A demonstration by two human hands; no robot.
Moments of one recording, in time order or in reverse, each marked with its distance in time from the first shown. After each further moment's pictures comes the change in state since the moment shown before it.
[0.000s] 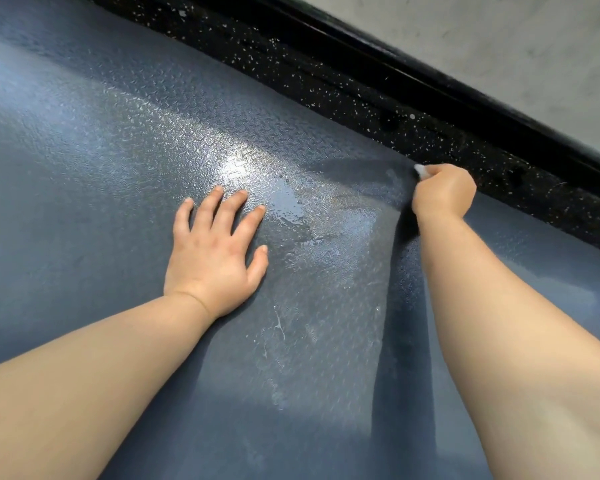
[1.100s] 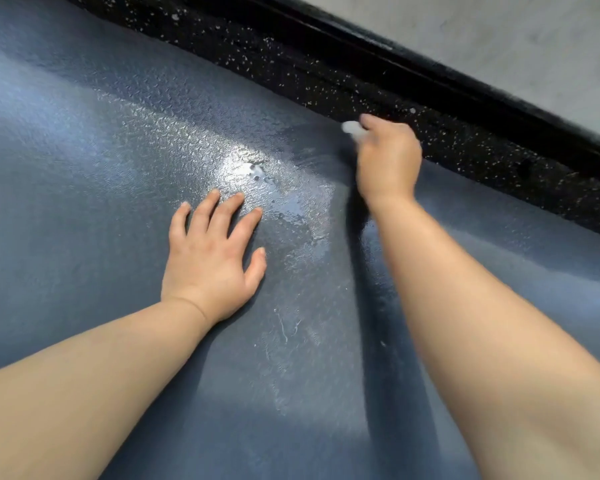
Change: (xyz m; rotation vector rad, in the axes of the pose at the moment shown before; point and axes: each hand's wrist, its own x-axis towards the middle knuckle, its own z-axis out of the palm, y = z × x) left_hand -0.001 0.001 -0.002 -0.009 0.016 -0.003; right_hand -0.038 -0.053 0.029 0.039 -0.064 -0.465
